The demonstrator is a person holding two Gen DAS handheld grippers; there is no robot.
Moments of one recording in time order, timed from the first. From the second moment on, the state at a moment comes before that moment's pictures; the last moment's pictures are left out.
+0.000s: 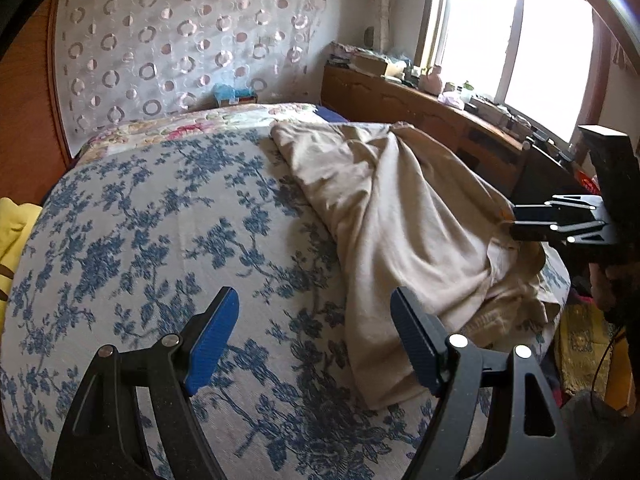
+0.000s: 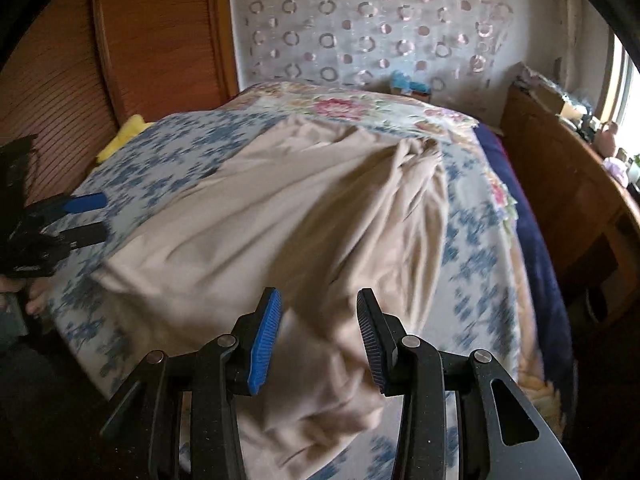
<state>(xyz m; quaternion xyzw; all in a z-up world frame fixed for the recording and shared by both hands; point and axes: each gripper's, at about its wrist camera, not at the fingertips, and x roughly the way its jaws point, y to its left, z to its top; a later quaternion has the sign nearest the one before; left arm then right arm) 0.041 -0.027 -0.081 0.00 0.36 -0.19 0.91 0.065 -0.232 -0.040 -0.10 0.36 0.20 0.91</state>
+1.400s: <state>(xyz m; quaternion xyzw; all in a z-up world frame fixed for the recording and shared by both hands) 0.005 -0.053 -0.050 0.02 0.37 -0.25 0.89 -0.011 -0.279 -0.039 -0.13 0.41 0.18 0.88</state>
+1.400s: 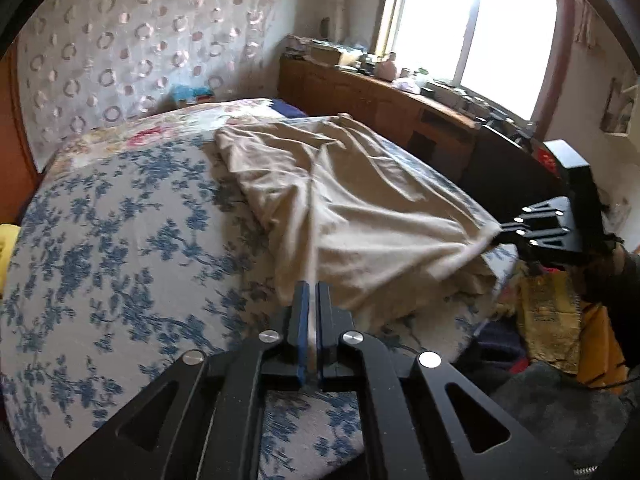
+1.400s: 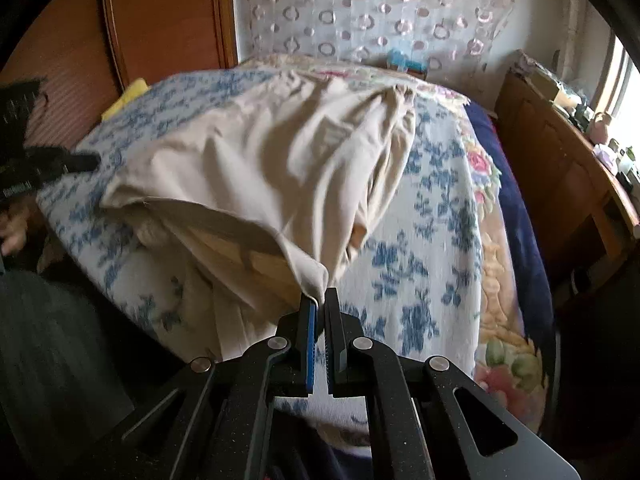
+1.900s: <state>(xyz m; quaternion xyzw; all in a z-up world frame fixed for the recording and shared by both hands) 0.037 -0.055 -0.073 0.03 0.38 -0.23 0.89 -0.023 -0.272 -0.003 -0.11 0.35 0.19 0.91</state>
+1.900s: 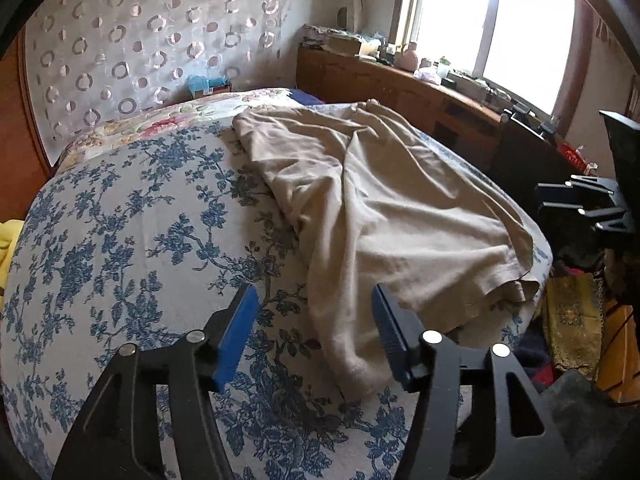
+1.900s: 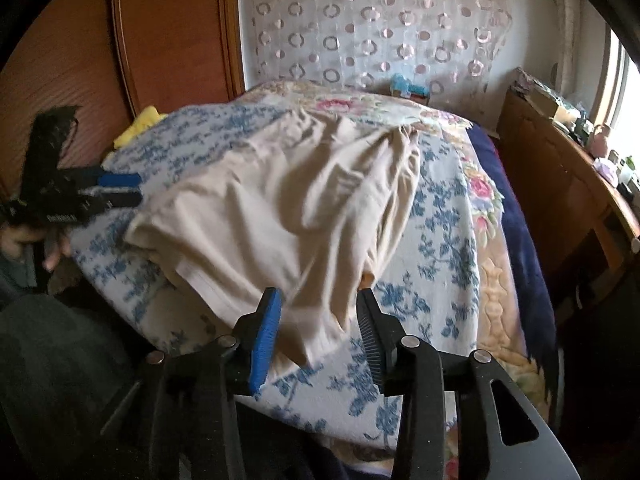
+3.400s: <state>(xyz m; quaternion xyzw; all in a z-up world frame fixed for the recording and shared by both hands) 0.014 -0.063 -0.044 -0.02 0.35 -0.31 0.89 -0.009 -0.269 -0.045 -0.04 0.36 0.20 0.91</state>
